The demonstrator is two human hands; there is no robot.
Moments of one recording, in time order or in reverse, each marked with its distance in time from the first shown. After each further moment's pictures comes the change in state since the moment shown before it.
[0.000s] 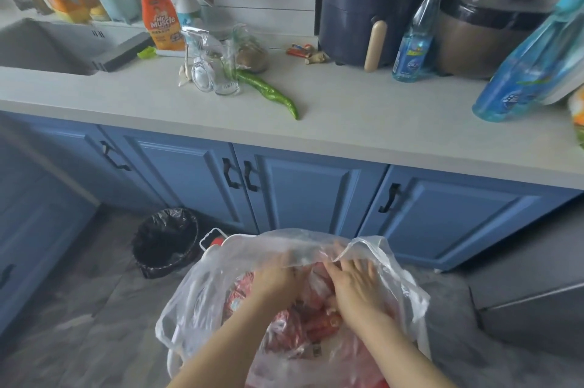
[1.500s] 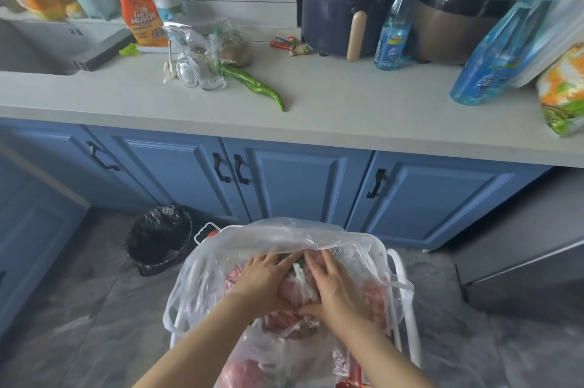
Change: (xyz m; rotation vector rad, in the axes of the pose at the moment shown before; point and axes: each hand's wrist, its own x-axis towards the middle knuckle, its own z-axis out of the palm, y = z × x) left_hand -0.023 -0.028 -0.012 0.426 -0.170 0.349; right_hand -0.029 -0.020 0.031 0.318 -0.024 0.031
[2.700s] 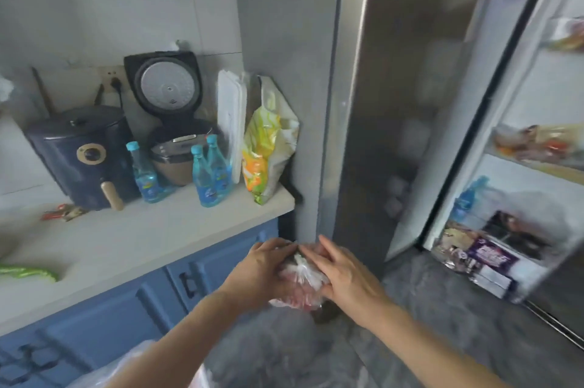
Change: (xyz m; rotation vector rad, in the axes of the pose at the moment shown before) left_hand -0.022 0.423 -0.200 -0.188 0.148 0.795; right_hand -0.333 0.128 -0.351 -0.172 0.503 0.266
